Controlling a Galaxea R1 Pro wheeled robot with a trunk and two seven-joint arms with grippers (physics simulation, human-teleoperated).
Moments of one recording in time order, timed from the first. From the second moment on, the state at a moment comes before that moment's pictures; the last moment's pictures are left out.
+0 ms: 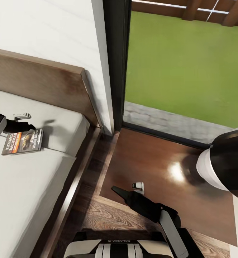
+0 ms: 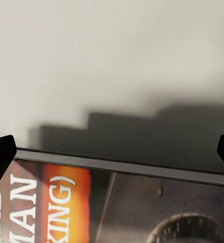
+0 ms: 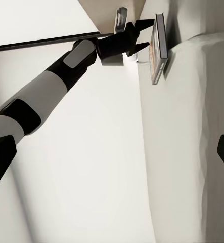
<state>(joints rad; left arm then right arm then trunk) -1.61 0.41 1.01 -0.19 -1.18 0.60 -0.34 -0.28 0.06 0.18 -1.34 -0.83 0.69 0.91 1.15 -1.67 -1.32</state>
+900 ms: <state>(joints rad) -1.61 0.42 1.01 -0.19 -1.18 0.60 -0.34 -0.28 0.06 0.18 -1.34 -0.83 0.70 0.91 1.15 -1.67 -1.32</state>
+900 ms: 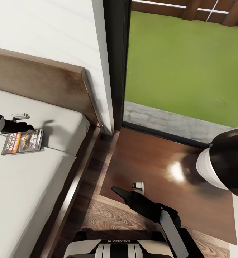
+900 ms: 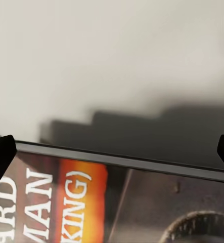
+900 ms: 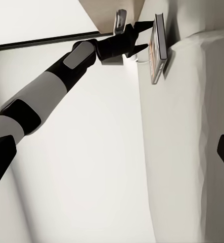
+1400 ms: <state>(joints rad) -1.61 0.42 1.01 -0.19 -1.18 0.60 -0.34 -0.28 0.06 0.18 -1.34 -0.83 0.70 0.91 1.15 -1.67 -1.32</state>
